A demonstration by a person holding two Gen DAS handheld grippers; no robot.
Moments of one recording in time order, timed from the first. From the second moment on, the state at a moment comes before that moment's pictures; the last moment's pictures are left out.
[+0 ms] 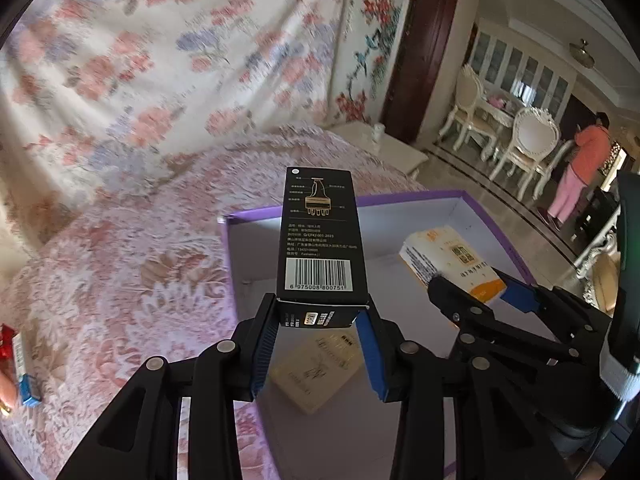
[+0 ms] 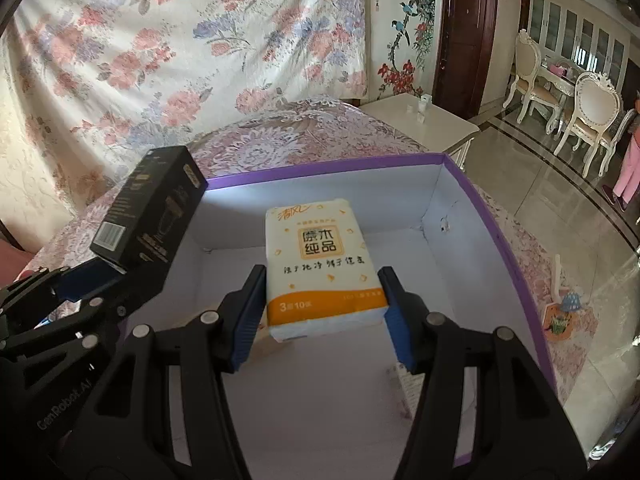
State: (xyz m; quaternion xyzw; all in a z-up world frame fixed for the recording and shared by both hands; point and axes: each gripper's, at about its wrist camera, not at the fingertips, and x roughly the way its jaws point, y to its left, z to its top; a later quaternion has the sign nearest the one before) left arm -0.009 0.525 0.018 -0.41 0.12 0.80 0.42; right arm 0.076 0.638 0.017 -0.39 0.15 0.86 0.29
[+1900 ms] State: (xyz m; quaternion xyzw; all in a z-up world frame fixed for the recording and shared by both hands) left arm -0.034 0.553 -0.020 -0.48 0.11 0.78 0.39; right arm 0.055 0.660 -0.011 -0.42 0.15 0.84 0.31
